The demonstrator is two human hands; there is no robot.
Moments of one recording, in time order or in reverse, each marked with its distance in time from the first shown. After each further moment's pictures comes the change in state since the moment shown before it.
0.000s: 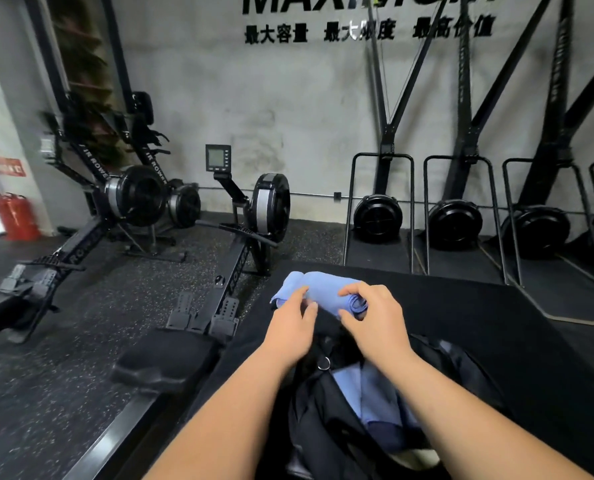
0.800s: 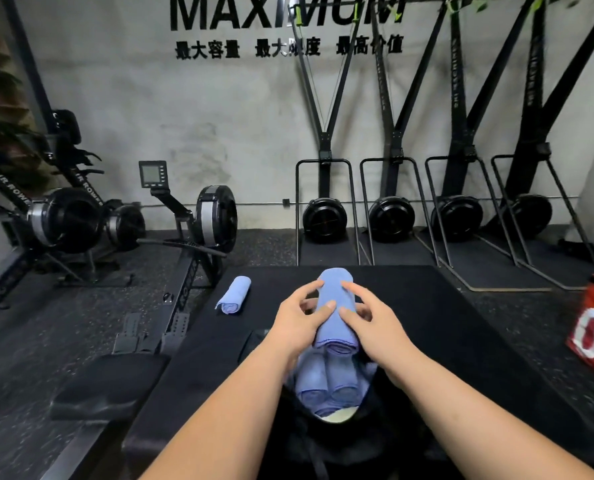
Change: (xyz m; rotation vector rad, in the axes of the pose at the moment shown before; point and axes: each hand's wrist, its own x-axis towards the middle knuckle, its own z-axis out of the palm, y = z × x) left_hand -0.052 0.094 0.085 -0.607 -0.214 0.036; right_hand -0.078 0.020 -0.124 0.363 -0.029 0.330
